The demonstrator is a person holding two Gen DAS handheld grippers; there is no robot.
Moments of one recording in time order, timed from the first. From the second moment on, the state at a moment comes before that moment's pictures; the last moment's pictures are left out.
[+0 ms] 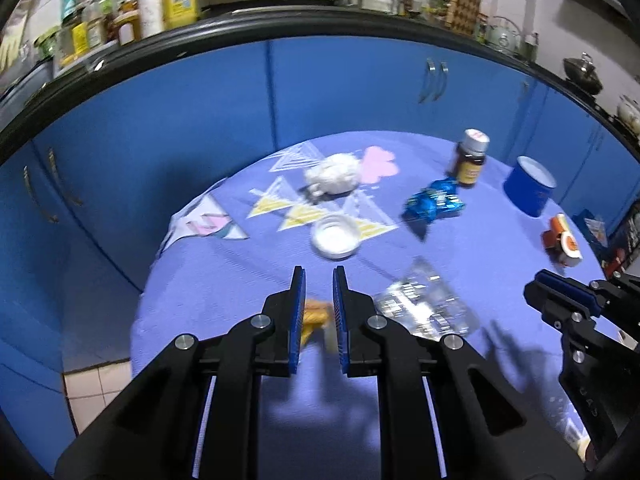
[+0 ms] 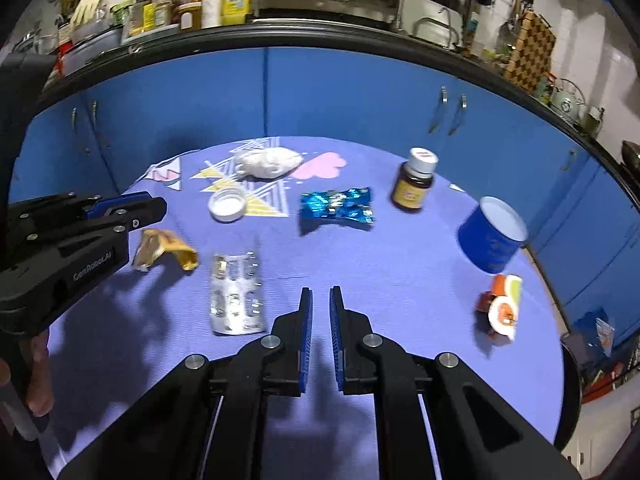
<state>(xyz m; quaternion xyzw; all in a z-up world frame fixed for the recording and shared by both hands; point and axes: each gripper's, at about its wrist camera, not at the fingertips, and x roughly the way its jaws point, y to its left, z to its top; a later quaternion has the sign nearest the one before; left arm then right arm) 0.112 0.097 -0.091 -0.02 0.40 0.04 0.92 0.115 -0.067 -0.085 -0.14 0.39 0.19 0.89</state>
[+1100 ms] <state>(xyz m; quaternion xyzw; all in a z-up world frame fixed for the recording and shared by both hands) 0.100 0.101 -0.104 -0.05 0.40 -0.04 0.92 0.113 -0.033 -0.119 -0.19 0.38 0.21 0.88</state>
